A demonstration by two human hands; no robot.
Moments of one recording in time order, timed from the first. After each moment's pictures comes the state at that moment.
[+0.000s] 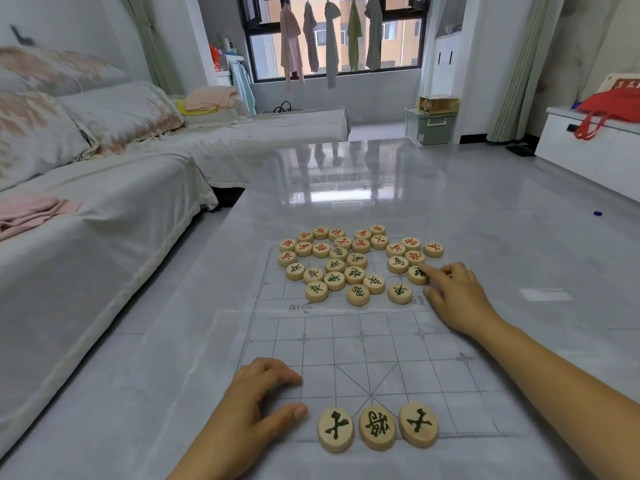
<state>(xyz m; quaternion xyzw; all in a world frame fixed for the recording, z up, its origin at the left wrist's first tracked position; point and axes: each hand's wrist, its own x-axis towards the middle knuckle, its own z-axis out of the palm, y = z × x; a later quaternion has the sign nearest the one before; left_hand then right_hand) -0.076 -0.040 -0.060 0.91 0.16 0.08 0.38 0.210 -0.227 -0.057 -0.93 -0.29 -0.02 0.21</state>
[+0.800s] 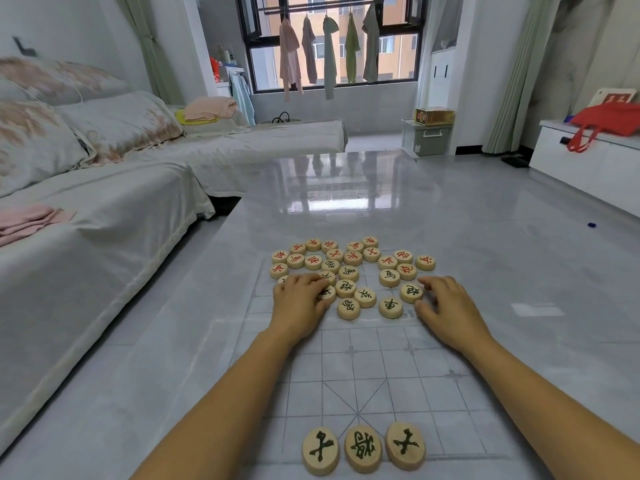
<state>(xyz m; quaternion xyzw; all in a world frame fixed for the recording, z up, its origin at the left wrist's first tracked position) 0.097 -0.011 -0.054 0.97 0.18 0.11 0.10 0.214 -0.229 -0.064 -0.91 -0.28 -0.02 0.29</state>
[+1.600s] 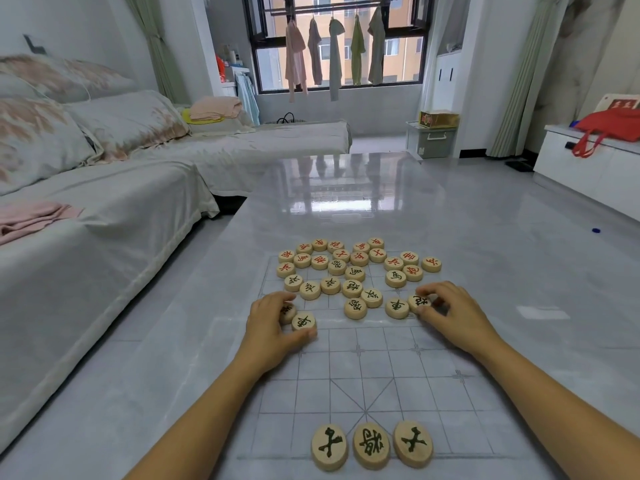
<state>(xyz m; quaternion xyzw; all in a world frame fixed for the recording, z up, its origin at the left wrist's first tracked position) 0.026 0.000 -0.061 0.90 0.22 0.19 0.32 0.209 -0.234 -0.060 -0.88 -0.33 0.00 0.35</state>
